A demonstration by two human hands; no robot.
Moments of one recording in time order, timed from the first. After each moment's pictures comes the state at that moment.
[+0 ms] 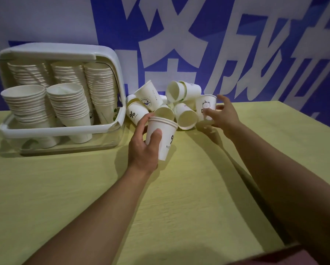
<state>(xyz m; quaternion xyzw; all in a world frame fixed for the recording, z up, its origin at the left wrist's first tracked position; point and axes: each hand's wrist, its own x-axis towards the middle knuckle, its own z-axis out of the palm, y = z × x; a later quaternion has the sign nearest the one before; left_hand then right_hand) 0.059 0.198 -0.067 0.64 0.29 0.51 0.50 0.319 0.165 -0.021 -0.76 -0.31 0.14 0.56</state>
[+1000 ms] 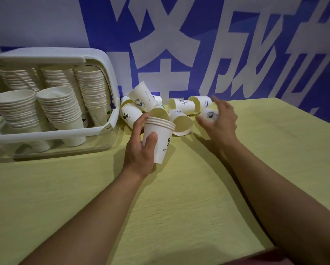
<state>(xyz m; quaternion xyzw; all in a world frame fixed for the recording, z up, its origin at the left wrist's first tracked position) 0.063 0.195 -0.068 0.69 0.25 0.48 0.49 0.297 0.137 -0.044 -0.82 -0.36 -0.06 0.45</state>
